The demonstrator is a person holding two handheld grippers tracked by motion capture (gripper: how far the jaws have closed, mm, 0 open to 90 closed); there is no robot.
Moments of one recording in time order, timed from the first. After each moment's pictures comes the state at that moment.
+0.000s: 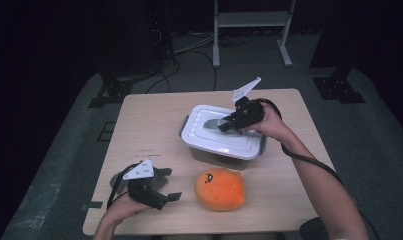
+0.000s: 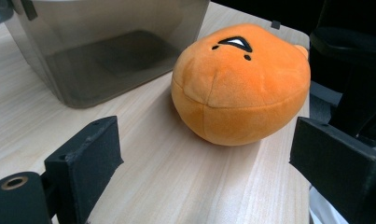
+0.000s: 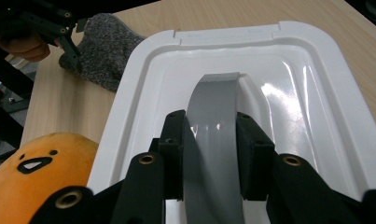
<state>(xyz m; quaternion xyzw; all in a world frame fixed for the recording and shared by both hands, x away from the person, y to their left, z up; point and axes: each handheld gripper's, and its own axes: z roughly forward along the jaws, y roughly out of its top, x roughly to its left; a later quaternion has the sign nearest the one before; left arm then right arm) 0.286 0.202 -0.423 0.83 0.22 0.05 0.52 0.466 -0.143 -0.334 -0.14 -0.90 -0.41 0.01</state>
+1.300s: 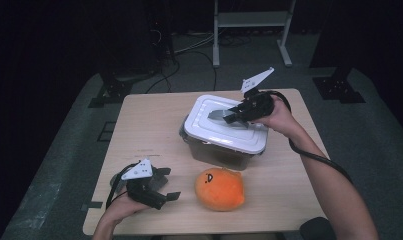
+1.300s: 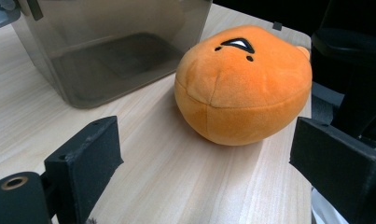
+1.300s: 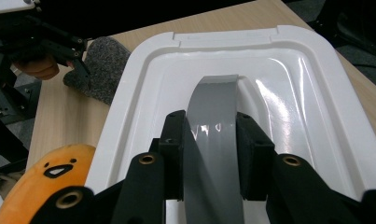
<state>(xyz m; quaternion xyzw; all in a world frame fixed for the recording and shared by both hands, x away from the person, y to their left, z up) 0.287 0.205 -0.422 0.83 0.22 0.05 0.52 0.456 -0.162 -0.298 -0.15 -0.89 -0.44 -0.02</state>
